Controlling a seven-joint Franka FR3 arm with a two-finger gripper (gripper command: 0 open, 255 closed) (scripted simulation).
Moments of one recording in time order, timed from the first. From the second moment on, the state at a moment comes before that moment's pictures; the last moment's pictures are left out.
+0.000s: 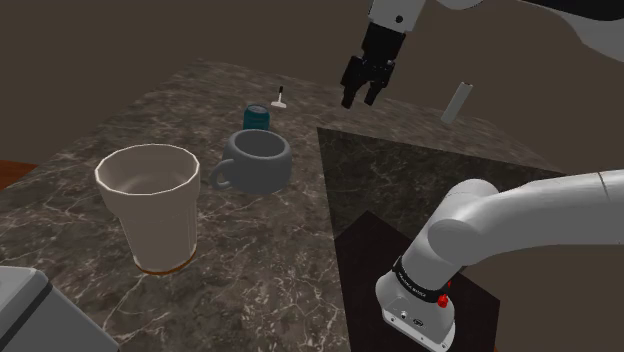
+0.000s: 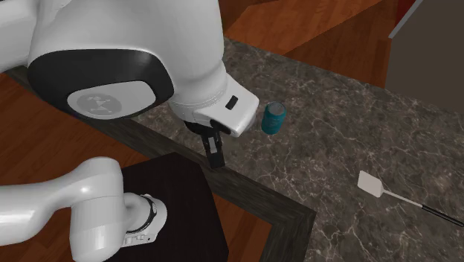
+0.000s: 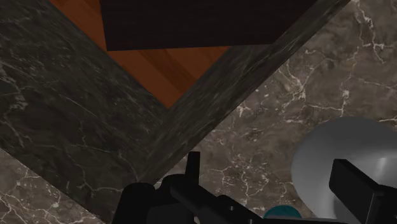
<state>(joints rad) -0.02 -0.78 0.03 -2.32 0.04 1.59 0.08</state>
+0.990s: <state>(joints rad) -0.02 -0.29 0.15 -2.06 0.05 1.79 0.25</state>
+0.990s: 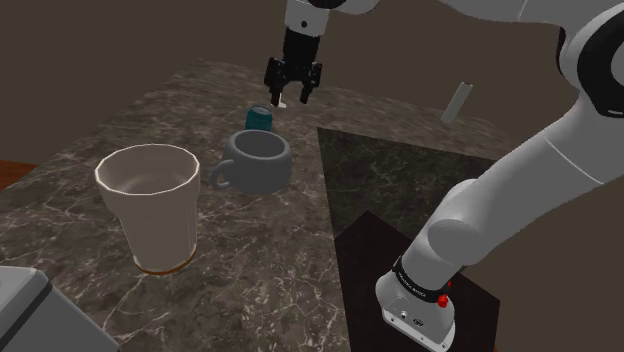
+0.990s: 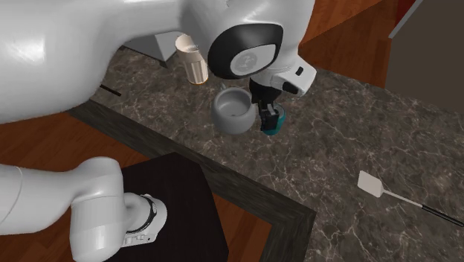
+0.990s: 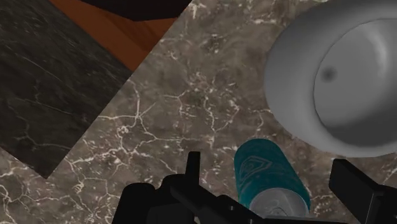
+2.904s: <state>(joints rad) -0.01 0.01 0.19 -1.92 0.01 1.93 0.34</state>
